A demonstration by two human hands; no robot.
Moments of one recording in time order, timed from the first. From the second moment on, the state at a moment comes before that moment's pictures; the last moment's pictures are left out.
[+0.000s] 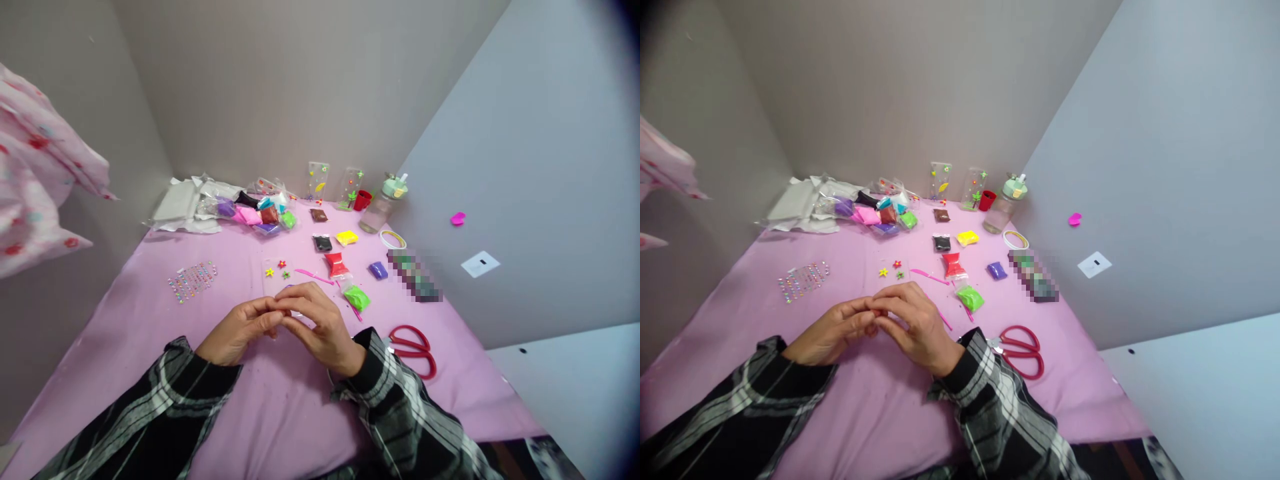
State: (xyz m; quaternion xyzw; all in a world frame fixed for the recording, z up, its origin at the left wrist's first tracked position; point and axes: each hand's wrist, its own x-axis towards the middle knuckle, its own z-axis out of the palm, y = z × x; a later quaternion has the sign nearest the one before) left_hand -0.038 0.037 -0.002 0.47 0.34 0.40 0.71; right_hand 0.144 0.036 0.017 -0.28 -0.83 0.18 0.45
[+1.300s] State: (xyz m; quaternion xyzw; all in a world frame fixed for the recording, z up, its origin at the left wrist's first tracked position) left_hand -0.039 0.037 -0.005 0.49 0.35 0.39 0.70; right_hand 0.145 0.035 0.023 -0.28 -0.83 0.20 0.43
